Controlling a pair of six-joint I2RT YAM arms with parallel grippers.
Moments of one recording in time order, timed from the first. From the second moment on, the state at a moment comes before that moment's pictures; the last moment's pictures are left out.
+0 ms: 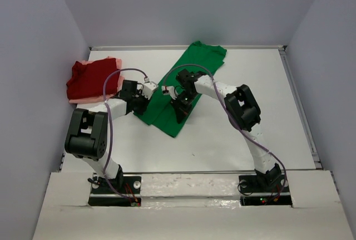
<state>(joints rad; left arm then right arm) -0.20 1.62 0.83 -0.13 0.27 0.41 0.66 2.35 1.90 -0.97 -0.69 -0.35</state>
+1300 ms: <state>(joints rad) -0.56 1.24 0.93 -0.68 0.35 0.66 0.60 2.16 1.56 -0.93 -0.59 -0.35</state>
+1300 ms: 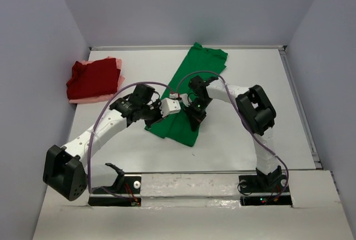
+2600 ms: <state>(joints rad) -0.52 1.31 1.06 -0.56 0.32 0.58 0.56 1.88 1.16 -1.11 -0.10 -0.42</state>
